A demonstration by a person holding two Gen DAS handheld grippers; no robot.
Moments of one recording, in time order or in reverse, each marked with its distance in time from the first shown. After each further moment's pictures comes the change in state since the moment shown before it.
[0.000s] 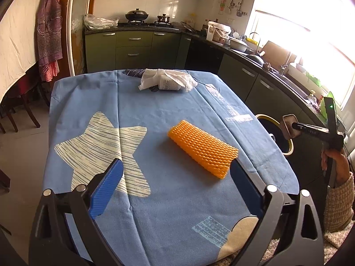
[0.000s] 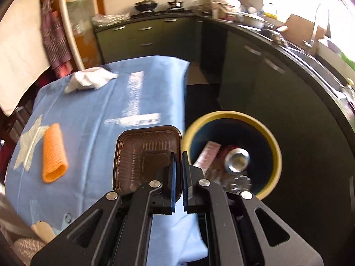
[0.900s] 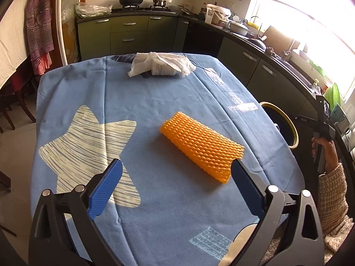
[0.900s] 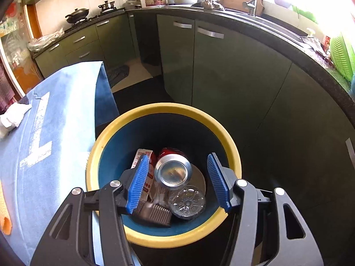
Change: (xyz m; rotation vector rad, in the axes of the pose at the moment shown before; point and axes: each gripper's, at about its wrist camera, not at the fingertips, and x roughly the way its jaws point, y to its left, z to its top) left arm 0.052 -0.013 0.017 0.030 0.120 -0.006; right arm 0.081 -0.087 0.010 0.210 0.036 -0.154
